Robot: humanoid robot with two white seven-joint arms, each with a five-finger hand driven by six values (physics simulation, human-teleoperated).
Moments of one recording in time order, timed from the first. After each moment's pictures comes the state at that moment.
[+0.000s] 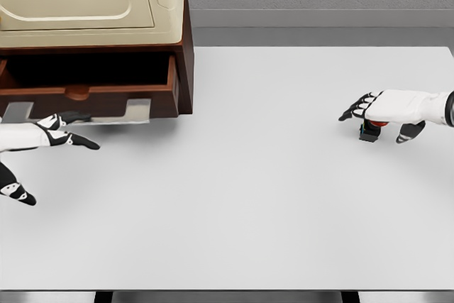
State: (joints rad) left arm -0.98 1.44 -1.27 -1.75 0.48 -0.53 -0.61; right arm -0.72 -0.92 0.74 -1.31 0.47 -0.61 0.61
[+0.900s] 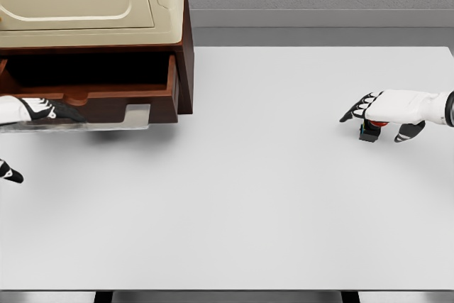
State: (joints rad) left arm -1.04 1.48 -1.20 -1.76 0.52 -0.55 -0.61; right arm -0.72 -0.92 0.74 -1.31 0.47 -0.61 0.61
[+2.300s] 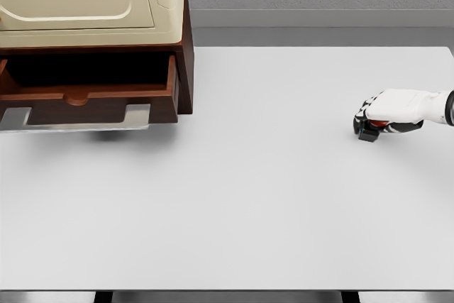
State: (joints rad) left arm -1.09 1.60 -1.14 -1.61 0.70 -0.58 -0.61; right arm -0.72 -0.91 0.74 -1.31 0.47 -0.61 0.61
